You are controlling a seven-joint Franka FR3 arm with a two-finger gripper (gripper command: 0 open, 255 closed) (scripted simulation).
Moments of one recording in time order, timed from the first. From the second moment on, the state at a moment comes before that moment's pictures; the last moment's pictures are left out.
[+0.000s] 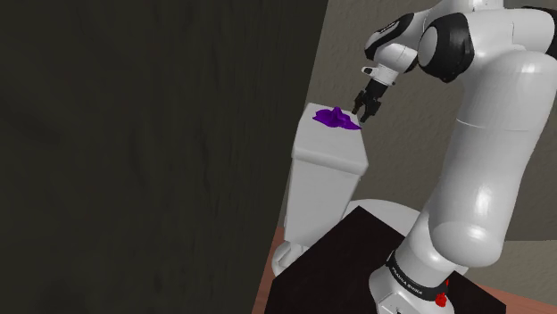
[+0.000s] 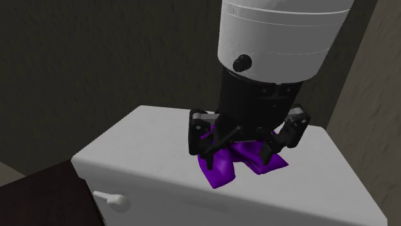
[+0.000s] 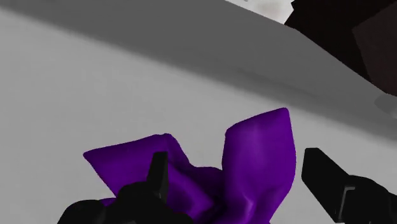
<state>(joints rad) 0.15 0.25 -1.05 -1.82 0.47 1.86 -1.99</state>
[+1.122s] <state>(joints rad) -0.08 0.44 -0.86 -1.64 0.71 1.77 -2.56</state>
